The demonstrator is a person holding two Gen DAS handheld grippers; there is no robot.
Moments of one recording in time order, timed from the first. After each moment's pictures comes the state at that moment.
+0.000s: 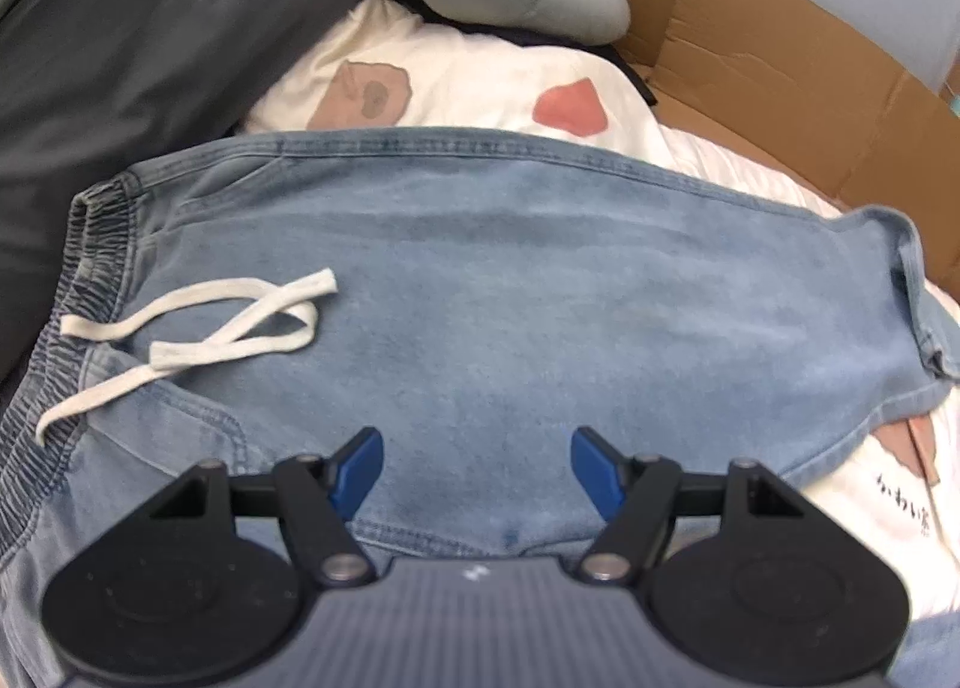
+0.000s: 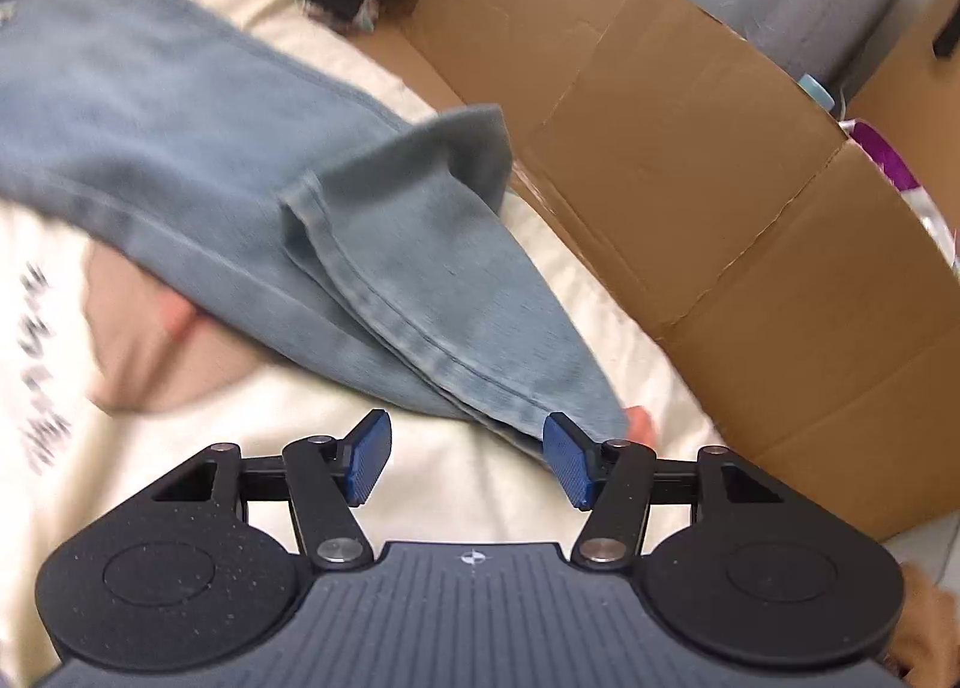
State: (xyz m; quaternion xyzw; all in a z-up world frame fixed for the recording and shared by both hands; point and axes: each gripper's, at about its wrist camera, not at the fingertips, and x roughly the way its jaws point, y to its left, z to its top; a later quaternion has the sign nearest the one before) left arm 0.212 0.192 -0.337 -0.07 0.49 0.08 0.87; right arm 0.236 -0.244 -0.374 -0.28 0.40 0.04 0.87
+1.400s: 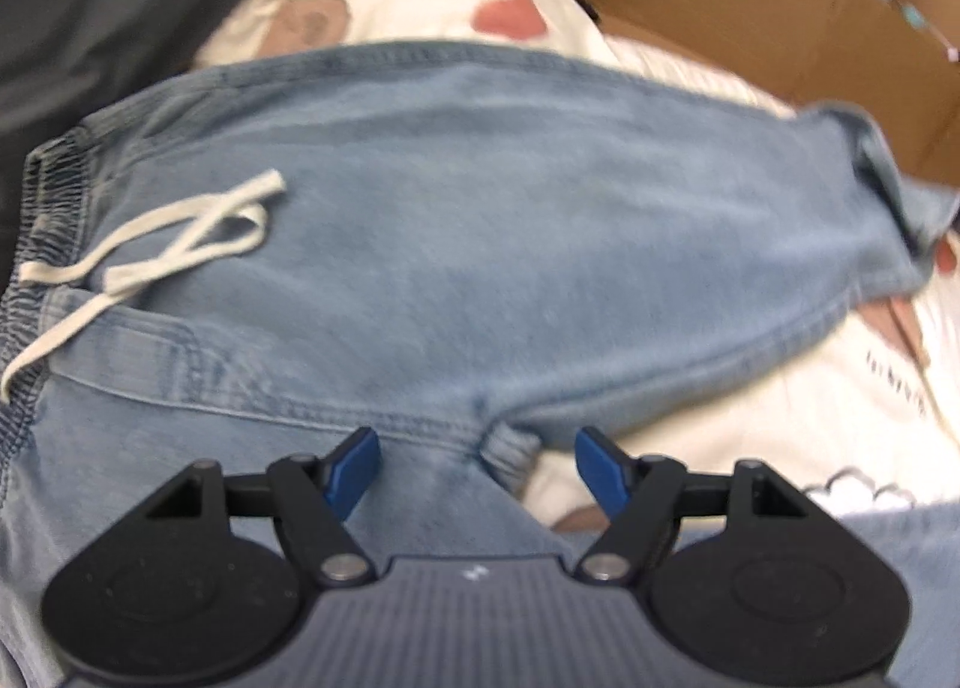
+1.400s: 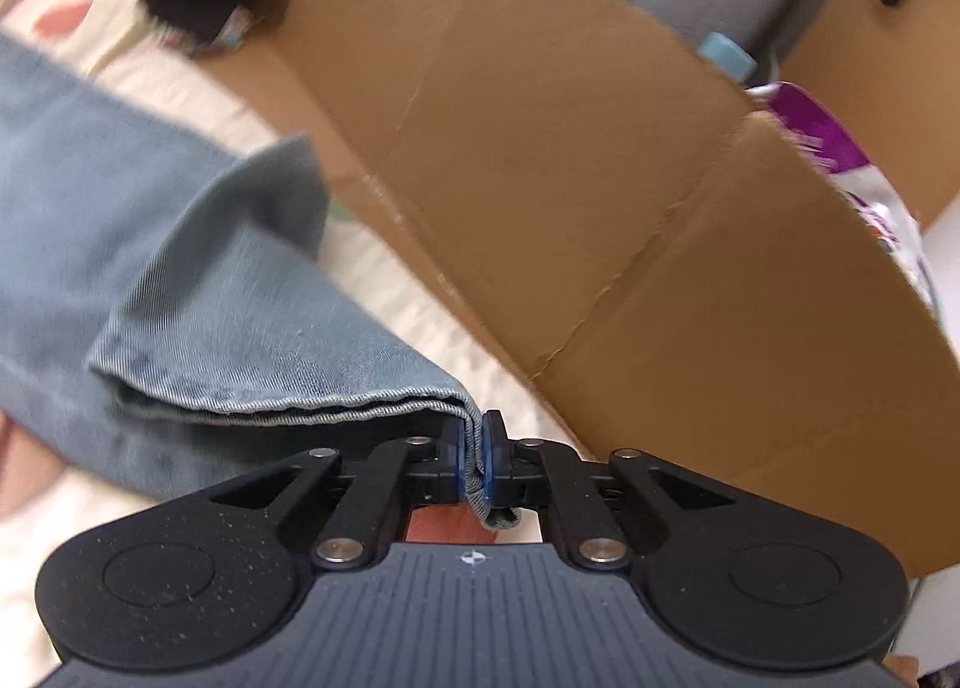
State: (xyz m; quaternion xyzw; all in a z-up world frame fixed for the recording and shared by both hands) left arm 0.183 0.172 -0.370 -0.04 0.54 0.03 0.84; right arm 0.295 -0.307 -0.331 -0.21 0.40 -0.02 0.89
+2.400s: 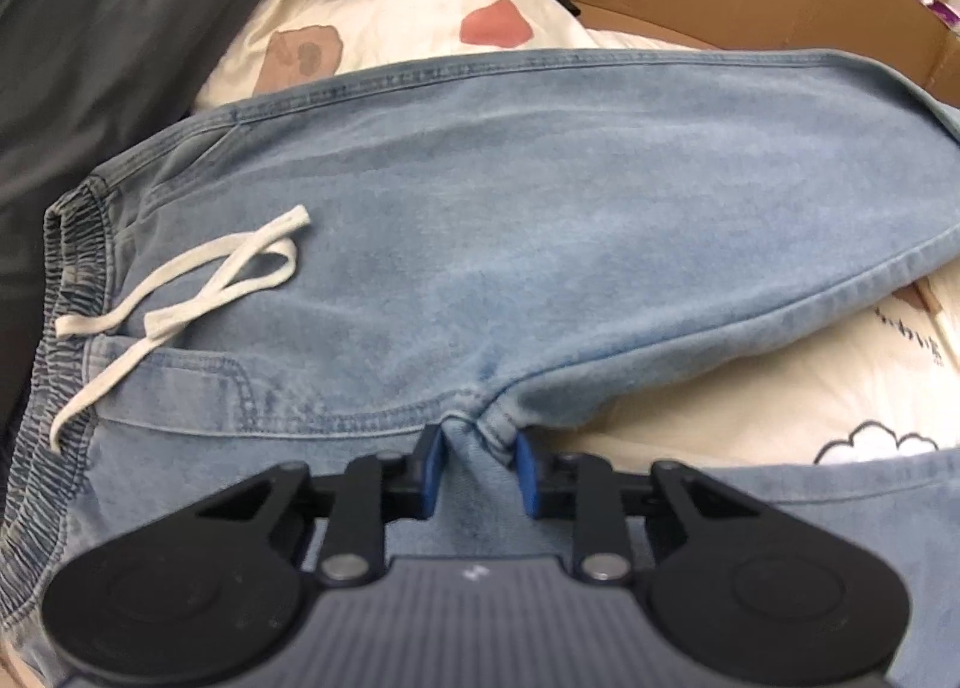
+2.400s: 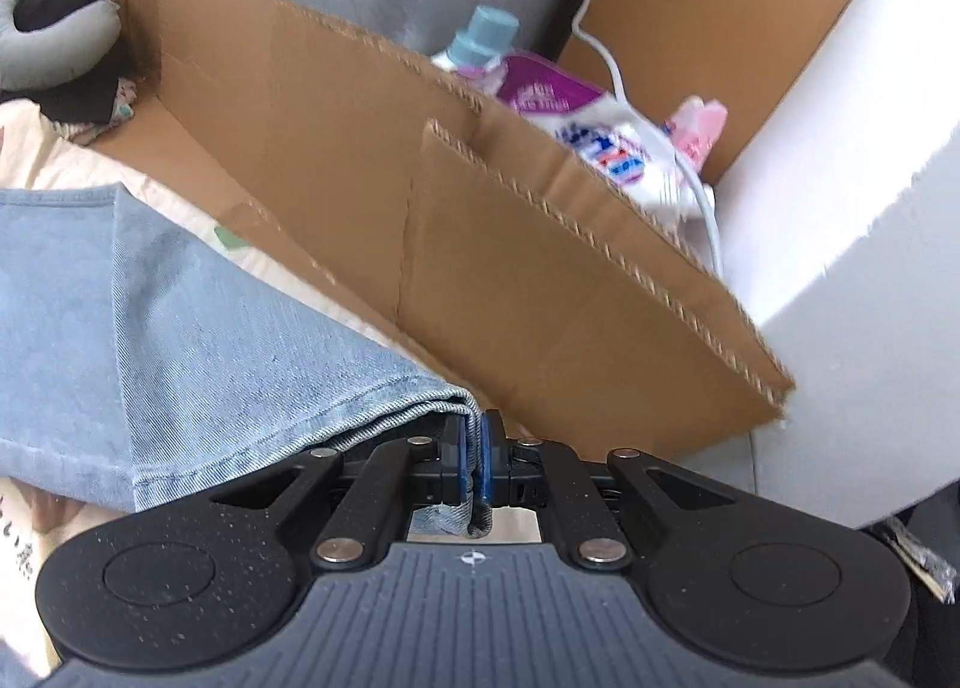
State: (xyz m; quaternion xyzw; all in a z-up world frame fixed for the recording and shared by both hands) left arm 0.178 0.182 -0.346 0.02 0.53 0.02 0.85; right arm 0.251 -0.374 -0.236 -0.12 0.47 -0.10 0.87
